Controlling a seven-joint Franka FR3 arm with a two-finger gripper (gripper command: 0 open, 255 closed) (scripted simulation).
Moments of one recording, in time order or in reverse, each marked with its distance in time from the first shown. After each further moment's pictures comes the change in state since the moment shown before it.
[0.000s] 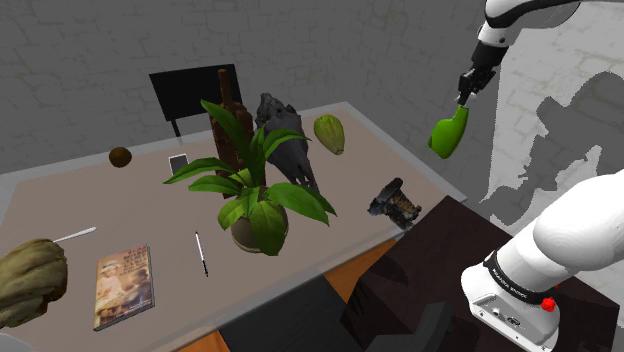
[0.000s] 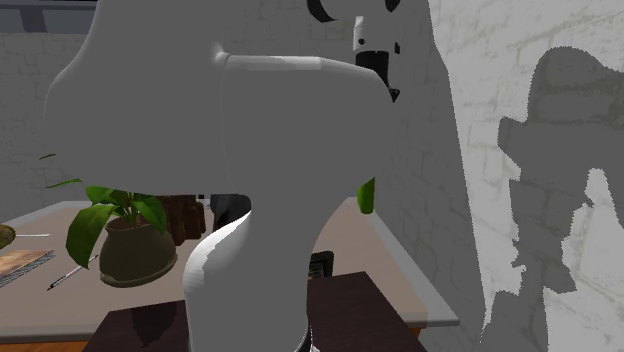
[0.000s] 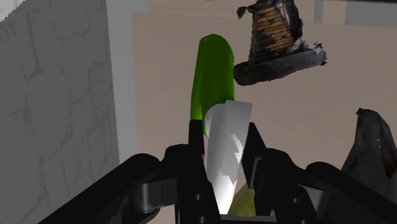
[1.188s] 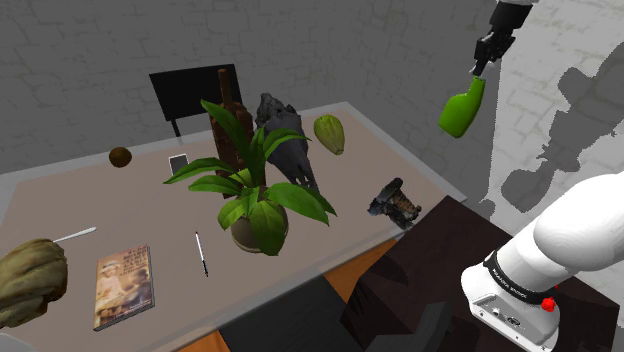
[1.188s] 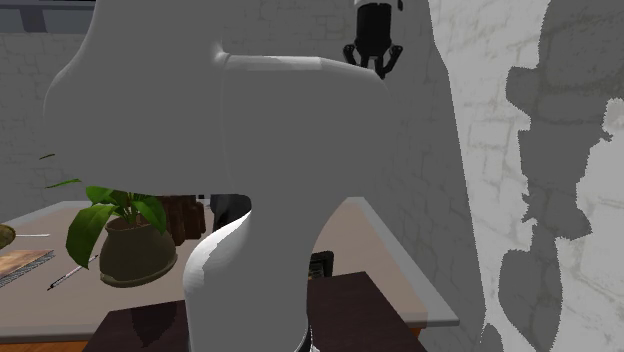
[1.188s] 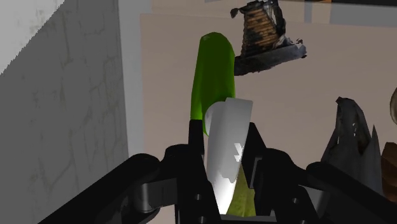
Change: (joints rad) arm 0.008 -0.022 0.023 0.219 0.005 -0.240 0.001
